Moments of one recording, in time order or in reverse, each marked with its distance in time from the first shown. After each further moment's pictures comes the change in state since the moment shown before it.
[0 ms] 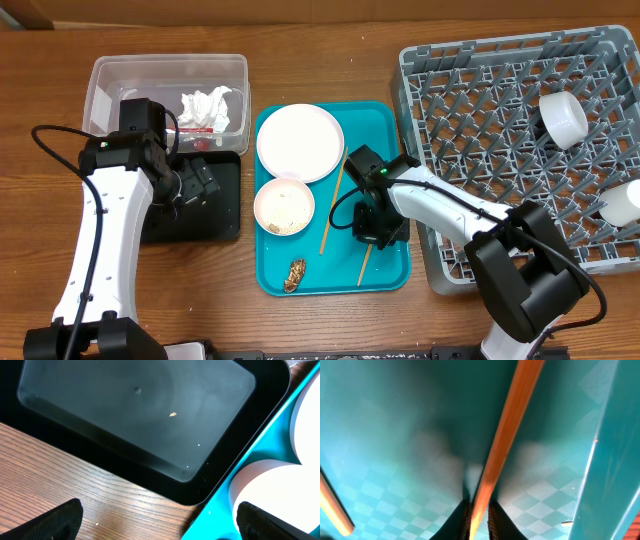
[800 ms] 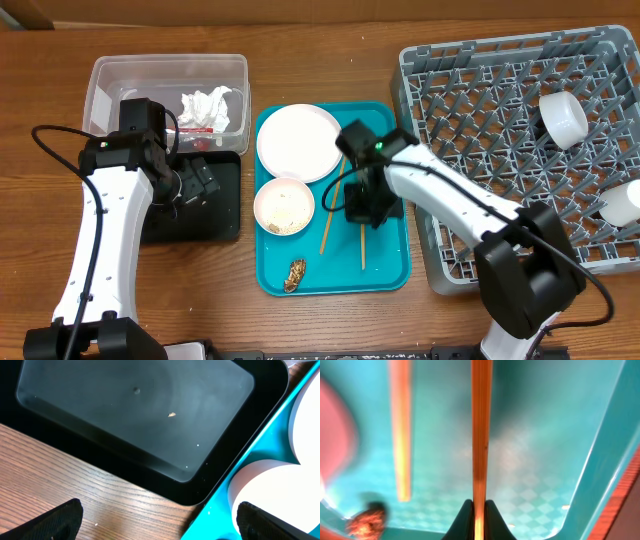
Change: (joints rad) left arm 0.000 0.000 0.000 0.002 0.003 0.000; right arm -0.011 0.012 0.247 -0.199 -0.011 -0.127
